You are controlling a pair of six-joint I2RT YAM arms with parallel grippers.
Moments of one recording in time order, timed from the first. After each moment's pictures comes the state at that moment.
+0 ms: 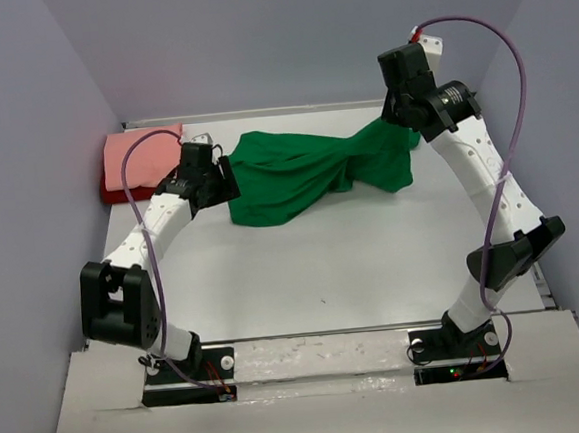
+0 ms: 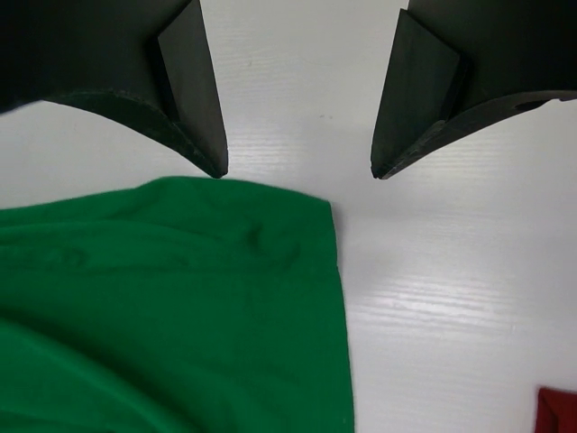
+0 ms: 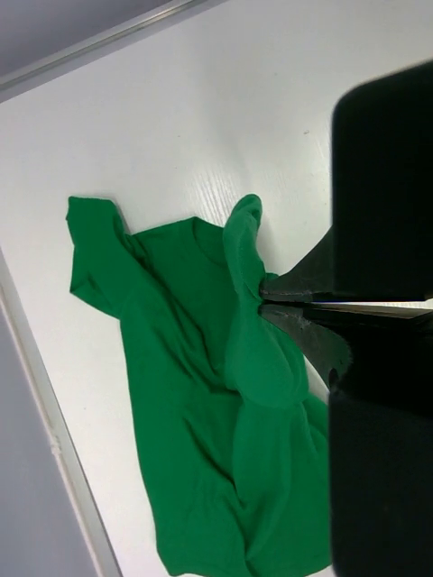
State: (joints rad) left arm -0.27 1.45 1.10 -0.47 -0.07 -0.43; right arm 0.44 1.68 2.08 -1.07 0.62 0.53
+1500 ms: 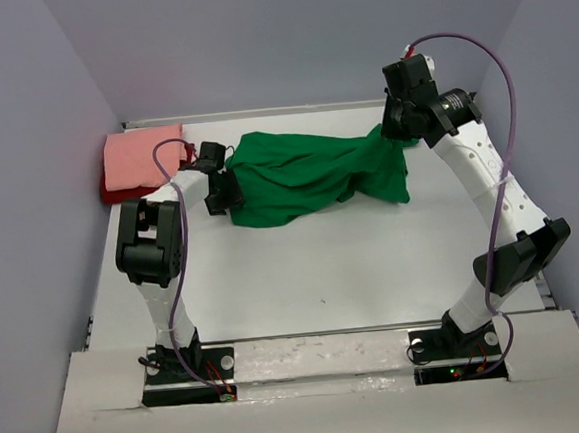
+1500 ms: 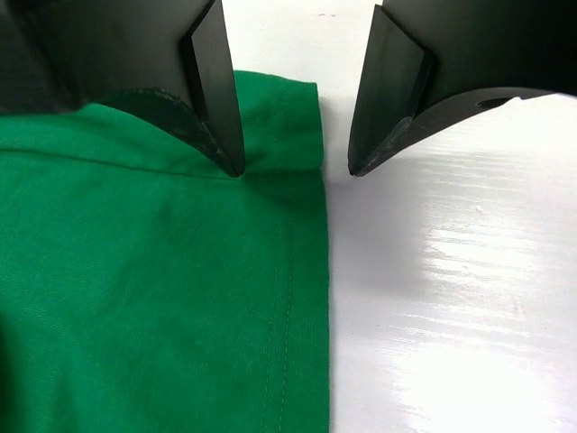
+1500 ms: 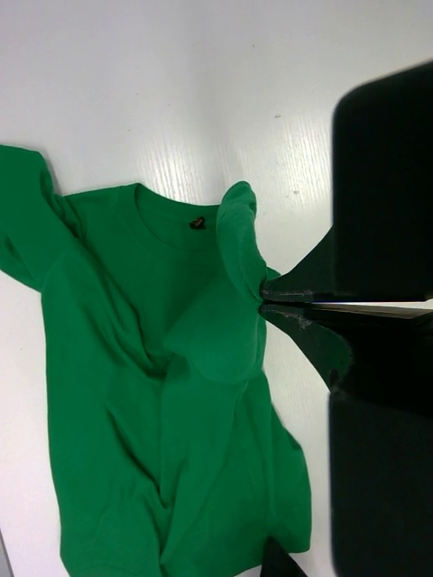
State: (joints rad) left arm -0.22 1.92 1.29 -0.48 -0.01 -0.48; right arm 0.39 1.64 1.95 -1.06 0.41 0.48
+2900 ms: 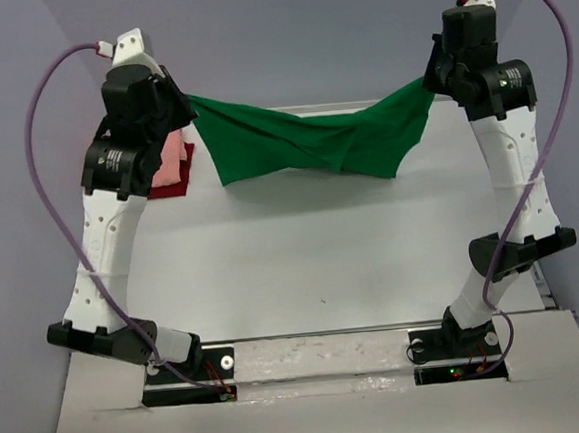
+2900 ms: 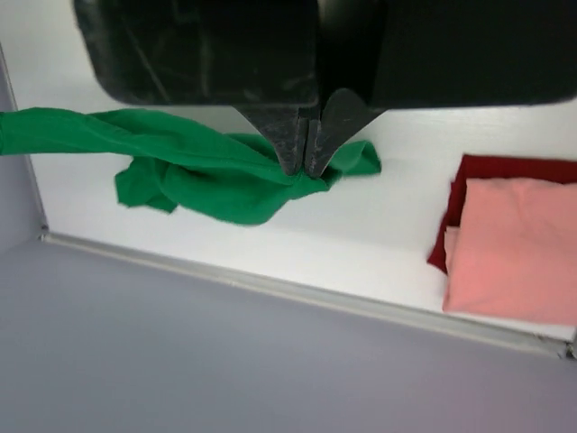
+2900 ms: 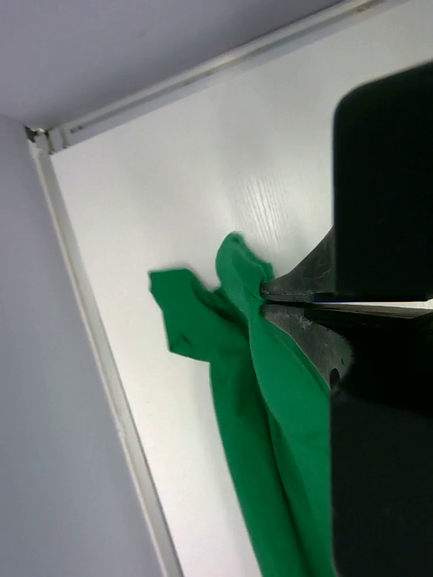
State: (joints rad) left arm -0.29 1.43 1.86 -0.74 -0.18 -0.42; right arm 0.24 1.75 2.37 -1.13 0.44 0.34
